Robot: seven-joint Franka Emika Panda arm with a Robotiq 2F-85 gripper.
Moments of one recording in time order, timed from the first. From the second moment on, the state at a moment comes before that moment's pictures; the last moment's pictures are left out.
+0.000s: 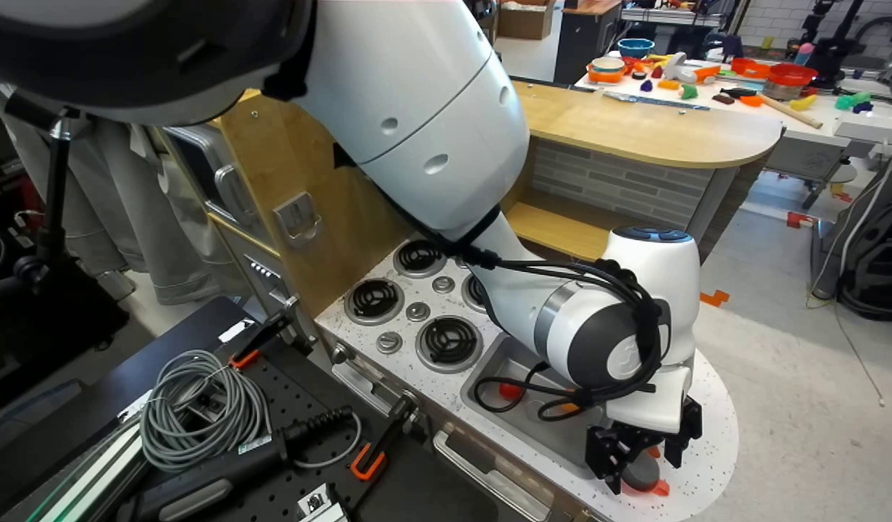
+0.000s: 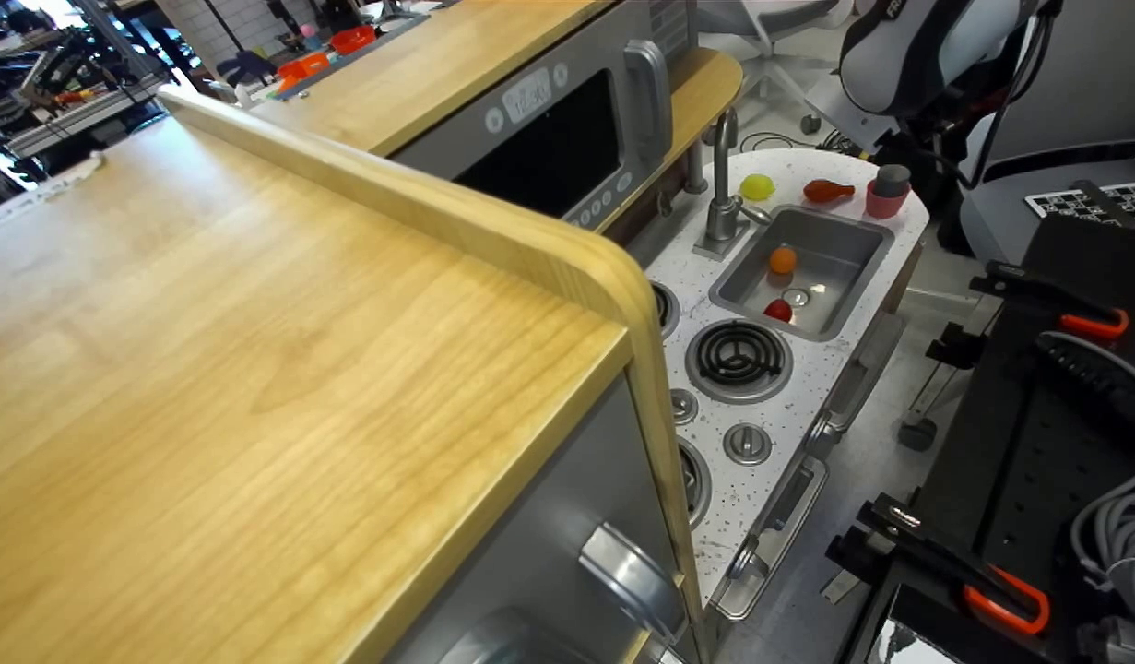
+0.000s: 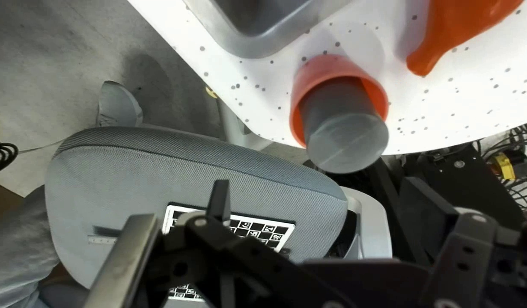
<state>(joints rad) -0.11 1.02 -0.49 -1.74 0.03 2.63 1.73</state>
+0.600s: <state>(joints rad) -0.15 1.08 -0.45 -1.65 0.03 2.59 1.73</state>
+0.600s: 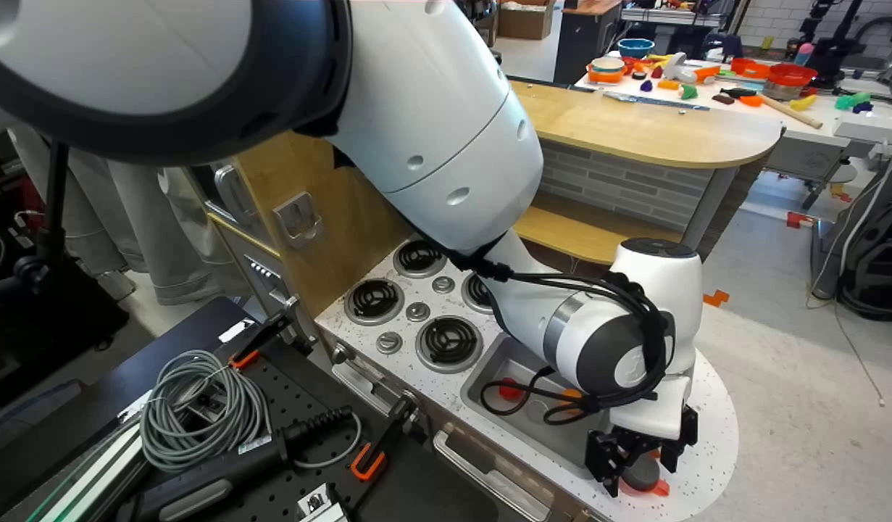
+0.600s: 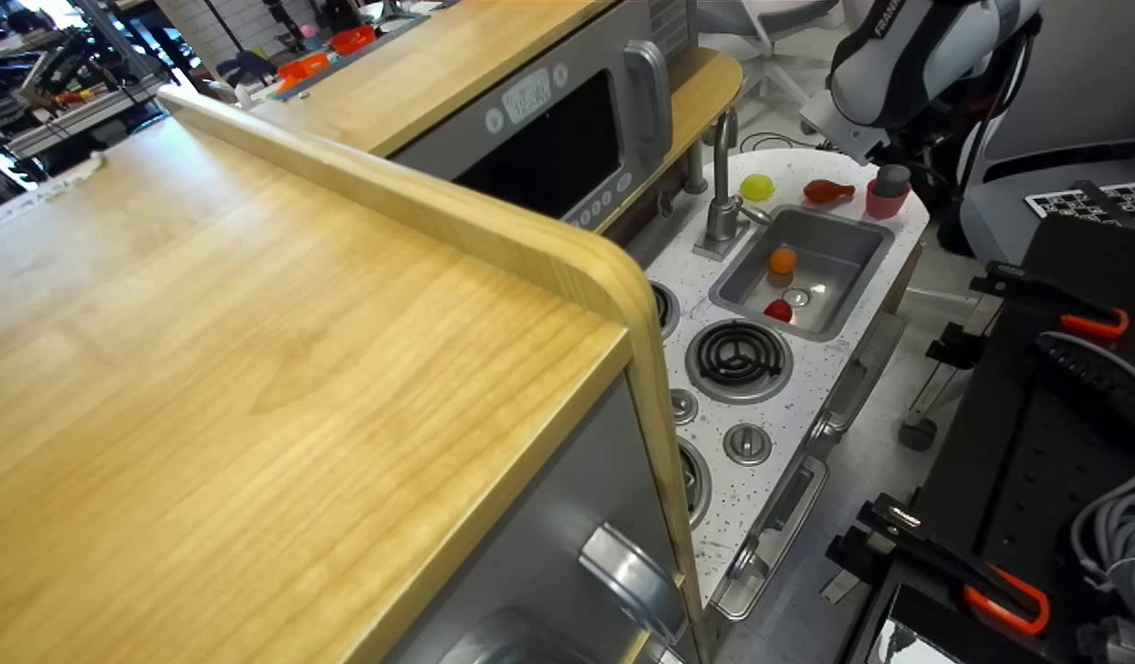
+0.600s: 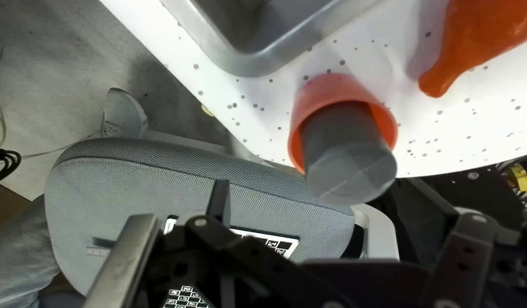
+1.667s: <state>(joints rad) -0.15 1.13 -0.44 -1.58 0.03 2.59 1.73</state>
